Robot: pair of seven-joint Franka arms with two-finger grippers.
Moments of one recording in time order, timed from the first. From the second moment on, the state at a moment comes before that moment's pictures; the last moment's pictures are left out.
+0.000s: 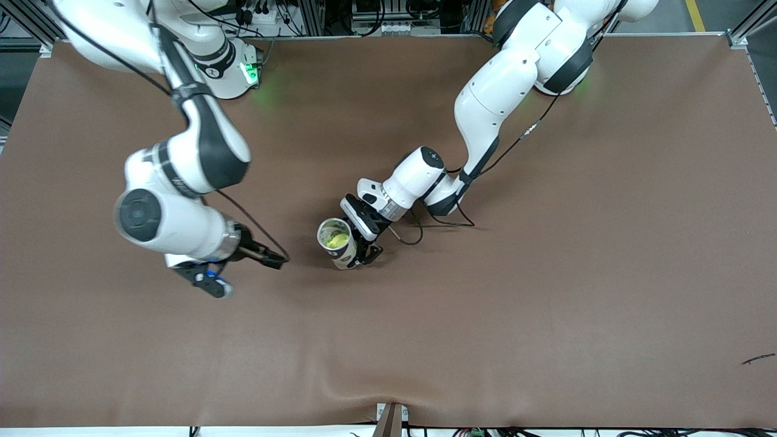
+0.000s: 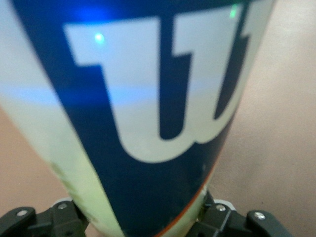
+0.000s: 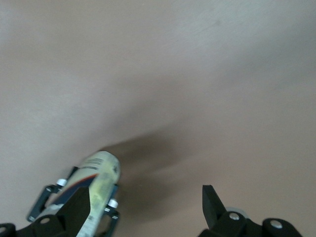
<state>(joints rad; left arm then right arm) -0.64 1.13 -0.28 -1.41 -0.02 3.46 0.33 0.14 0.49 0.18 -1.45 0.10 1.85 0.72</state>
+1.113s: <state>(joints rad) -0.64 1.13 -0.28 -1.41 -0.02 3.46 0.33 -0.07 0.04 -0.07 -1.64 0.09 1.59 -0.07</state>
